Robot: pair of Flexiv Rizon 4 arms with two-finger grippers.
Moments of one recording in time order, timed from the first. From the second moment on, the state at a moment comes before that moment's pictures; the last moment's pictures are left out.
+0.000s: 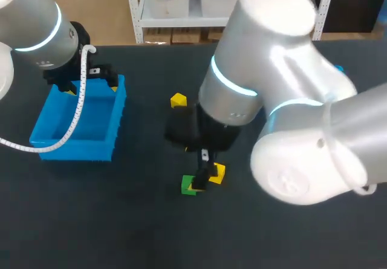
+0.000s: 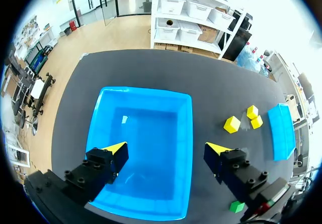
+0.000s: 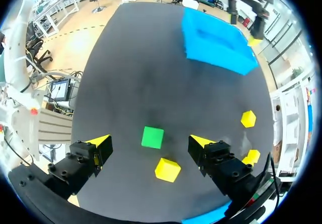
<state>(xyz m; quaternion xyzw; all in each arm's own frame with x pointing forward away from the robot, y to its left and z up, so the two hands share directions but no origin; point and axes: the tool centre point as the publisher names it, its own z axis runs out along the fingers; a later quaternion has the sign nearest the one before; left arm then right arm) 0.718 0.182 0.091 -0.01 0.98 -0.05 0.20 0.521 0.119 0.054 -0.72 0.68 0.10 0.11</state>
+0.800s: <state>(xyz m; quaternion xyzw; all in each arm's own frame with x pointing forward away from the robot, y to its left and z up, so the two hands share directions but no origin) 0.718 0.182 0.091 -0.01 0.98 -0.05 0.20 0.500 0.122 0.014 -0.72 0.68 0.10 0.06</state>
